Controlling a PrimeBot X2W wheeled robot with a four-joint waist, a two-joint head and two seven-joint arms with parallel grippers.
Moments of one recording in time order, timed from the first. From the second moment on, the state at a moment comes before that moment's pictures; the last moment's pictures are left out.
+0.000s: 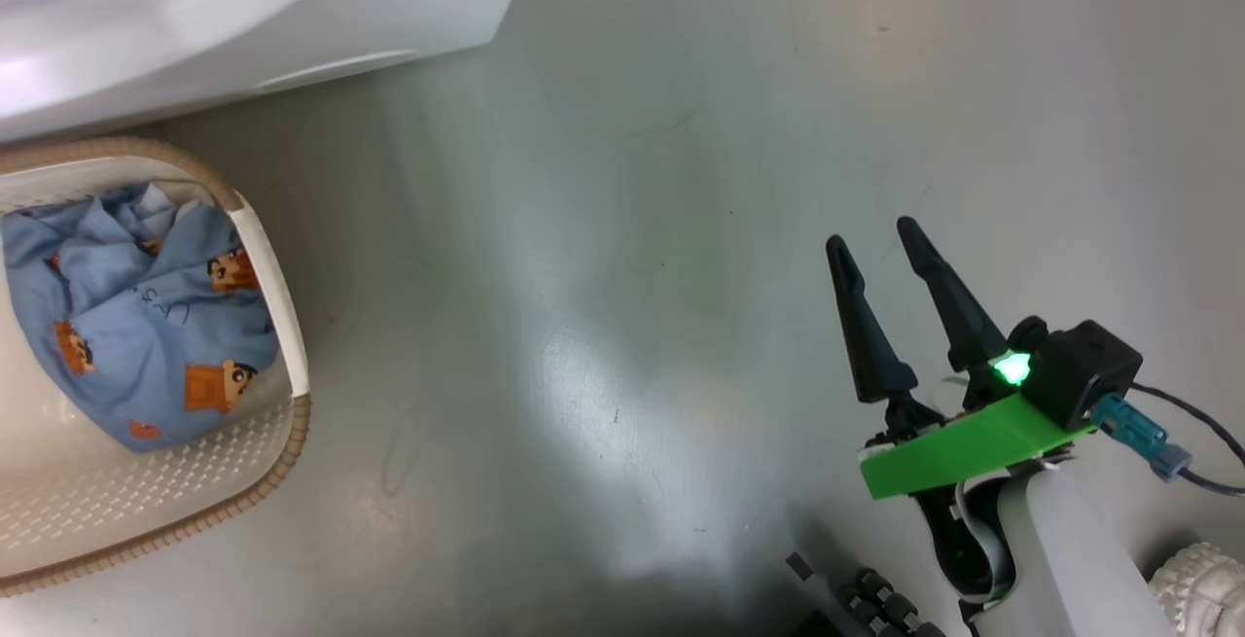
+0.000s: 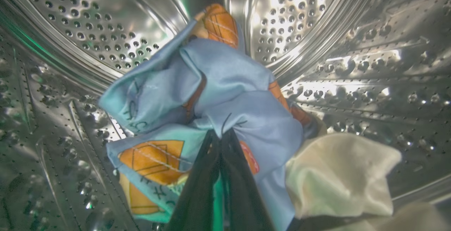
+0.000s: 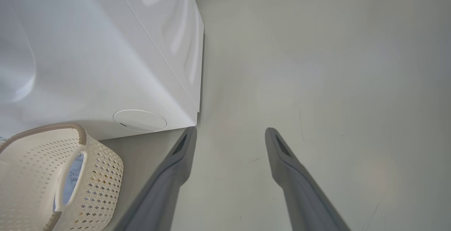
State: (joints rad) left arm -1.33 0.42 -0.02 0.79 -0.22 -0.08 -0.10; right arm -0.32 -0.05 0.15 0.14 0.33 0.13 -0.25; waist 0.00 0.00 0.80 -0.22
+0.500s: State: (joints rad) left arm -1.40 0.45 -0.05 0.87 -0.25 -0.12 -0.16; right arm -0.35 -0.05 0.15 0.15 0.33 0.13 -0.25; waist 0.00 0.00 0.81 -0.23
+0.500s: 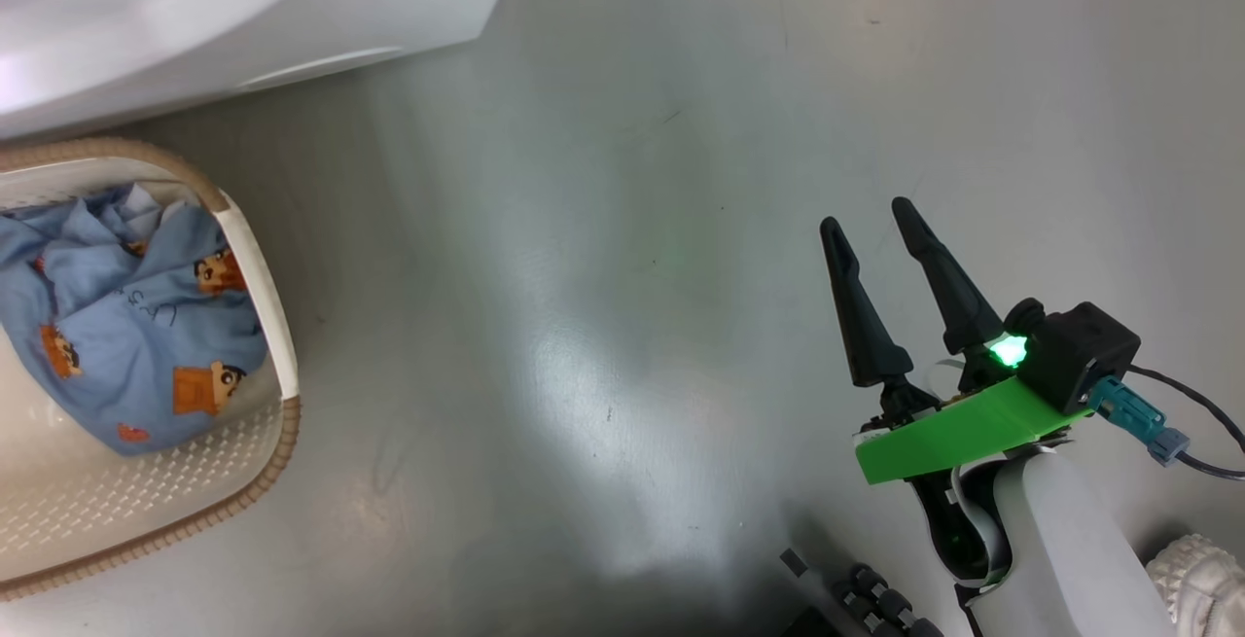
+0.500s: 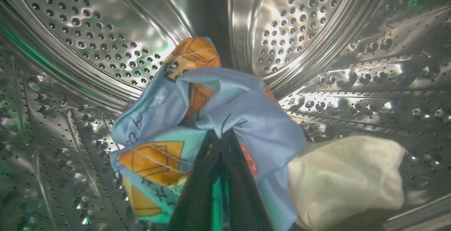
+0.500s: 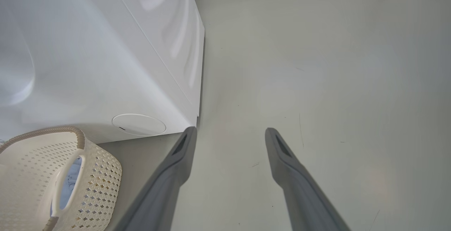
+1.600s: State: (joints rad) left arm -0.97 0.33 -0.08 0.80 -0.33 -0.06 -0.25; right arm -0.24 -0.05 0.10 0.20 0.27 0.13 -0.25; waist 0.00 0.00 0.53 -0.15
